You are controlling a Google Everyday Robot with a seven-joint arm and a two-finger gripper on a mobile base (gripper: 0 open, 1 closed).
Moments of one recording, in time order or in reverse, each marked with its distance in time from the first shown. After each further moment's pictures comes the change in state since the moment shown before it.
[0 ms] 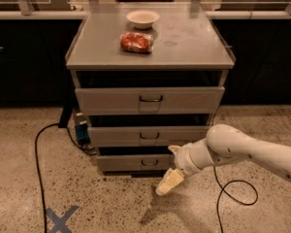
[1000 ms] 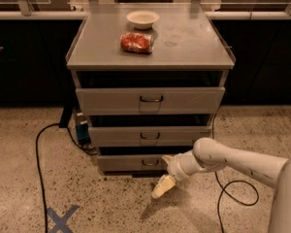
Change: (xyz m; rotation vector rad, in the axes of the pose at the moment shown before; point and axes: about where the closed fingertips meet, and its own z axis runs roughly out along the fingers) arm 0.058 -0.044 0.121 -0.080 -0.031 0.013
